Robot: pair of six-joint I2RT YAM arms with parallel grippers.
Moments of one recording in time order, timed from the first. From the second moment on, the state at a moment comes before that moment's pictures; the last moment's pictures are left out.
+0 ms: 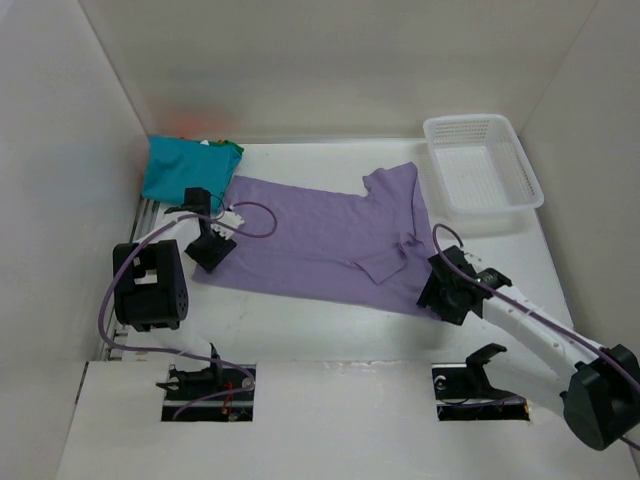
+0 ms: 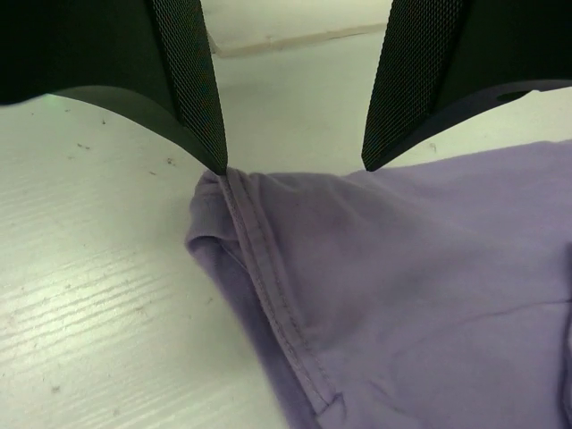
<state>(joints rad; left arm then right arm) 0.07 1.68 1.01 -0.63 -0.05 0.76 0.47 0.99 0.57 -0.78 0.19 0.94</state>
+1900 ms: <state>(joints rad) -0.93 1.80 1.24 -0.49 -0.10 0.83 0.60 0.96 0.49 -0.73 0.31 1.19</state>
